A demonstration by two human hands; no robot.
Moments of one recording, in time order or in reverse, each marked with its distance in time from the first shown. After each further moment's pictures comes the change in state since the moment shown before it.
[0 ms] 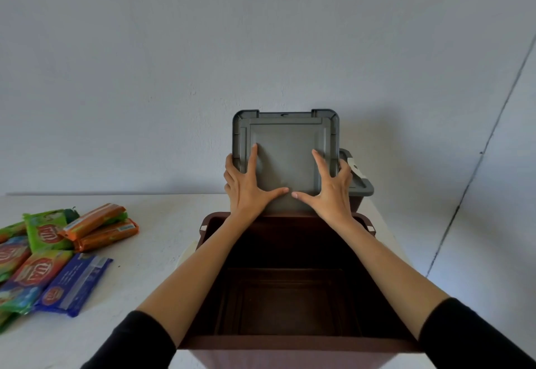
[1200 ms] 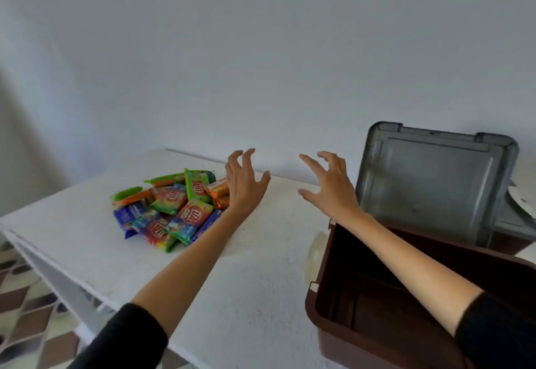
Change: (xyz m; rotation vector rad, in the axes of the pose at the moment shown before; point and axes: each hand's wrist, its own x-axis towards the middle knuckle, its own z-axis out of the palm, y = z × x) left_hand -0.022 -0.156 -0.165 0.091 0.269 -0.265; right_hand -0.018 -0.177 0.110 -0.019 -0.317 -0.490
